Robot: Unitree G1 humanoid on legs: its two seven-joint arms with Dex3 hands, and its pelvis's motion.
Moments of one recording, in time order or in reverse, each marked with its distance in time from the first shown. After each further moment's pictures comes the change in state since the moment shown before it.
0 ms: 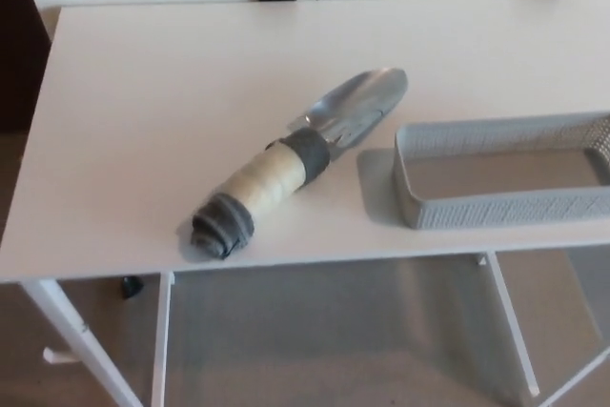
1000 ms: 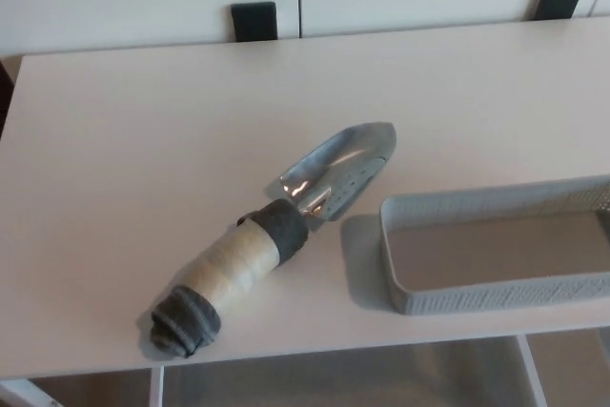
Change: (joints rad) left_arm 0.050 -0.019 -0.121 -0.036 0.049 -0.053 0.011; right_arm 0.007 -0.003 0.008 0.011 0.002 -0.022 0.012
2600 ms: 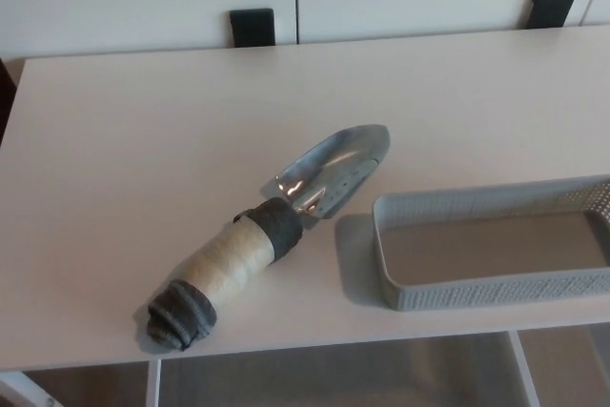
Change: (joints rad) left_arm 0.365 0.473 0.074 -1.012 -0.218 -0.067 -0.310; right_arm -0.016 0.002 0.028 -0.004 -0.015 -0.003 0.001
